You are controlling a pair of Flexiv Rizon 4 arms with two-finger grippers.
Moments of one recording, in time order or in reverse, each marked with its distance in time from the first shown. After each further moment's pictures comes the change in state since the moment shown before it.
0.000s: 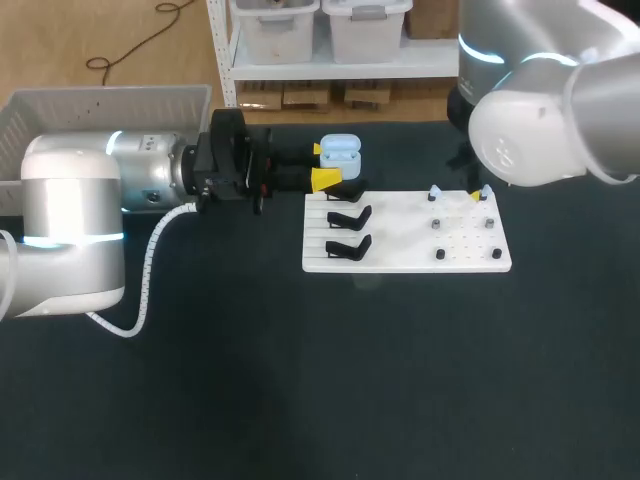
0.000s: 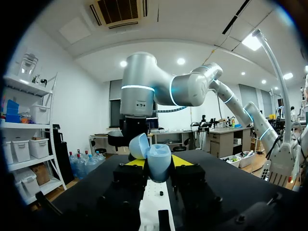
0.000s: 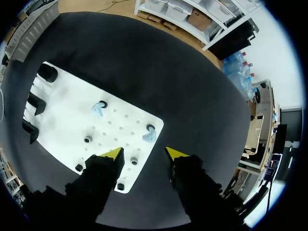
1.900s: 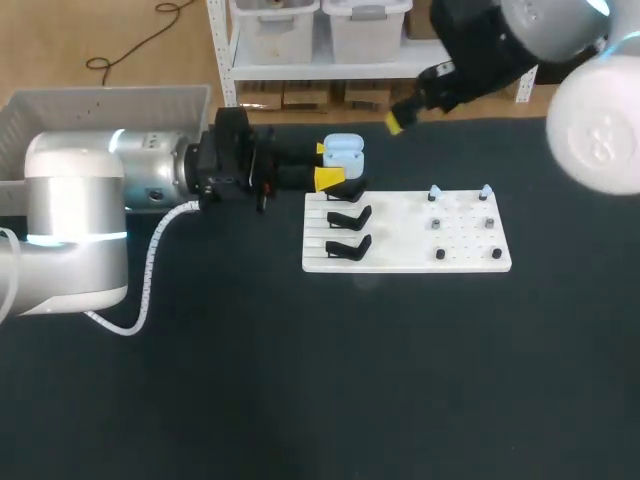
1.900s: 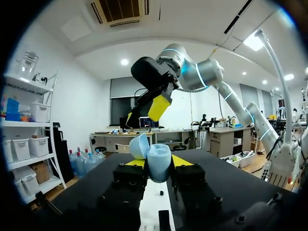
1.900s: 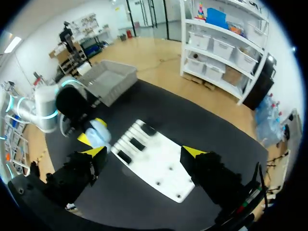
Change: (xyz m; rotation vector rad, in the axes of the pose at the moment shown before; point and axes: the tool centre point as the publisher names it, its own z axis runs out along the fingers) left arm 0.001 0.002 0.003 -0.002 0.011 -0.007; right arm -0.019 0.093 -0.183 -0.374 -0.519 -0.139
